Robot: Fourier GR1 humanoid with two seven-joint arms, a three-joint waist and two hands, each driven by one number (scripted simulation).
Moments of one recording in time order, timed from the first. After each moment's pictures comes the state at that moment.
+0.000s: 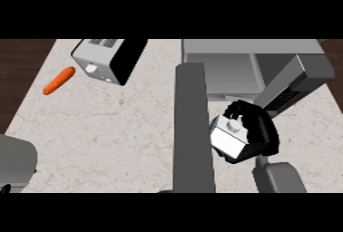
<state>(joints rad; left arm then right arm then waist) 0.75 0.03 0.13 -2.15 0.22 -0.27 -0.39 -0.18 -0.02 0.06 -1.41 -0.15 0.13 -0.31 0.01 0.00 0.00</state>
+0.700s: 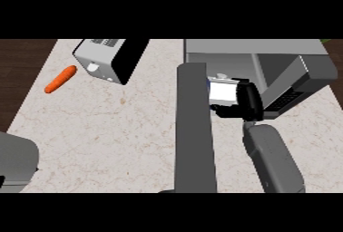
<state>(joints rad) 0.65 0.08 0.24 -2.06 0.28 -0.33 -0.36 -0.53 -0.04 -0.07 -0.91 -0.04 -0.07 -0.40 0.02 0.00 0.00</state>
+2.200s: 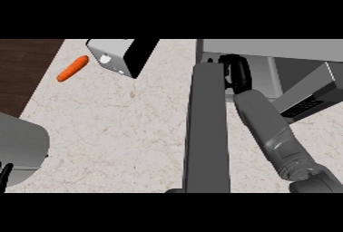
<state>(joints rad) 0.54 0.10 0.28 -1.97 0.28 -0.39 -0.35 -1.02 -0.11 -0.13 -0.17 0.18 -0.54 -0.81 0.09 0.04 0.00</state>
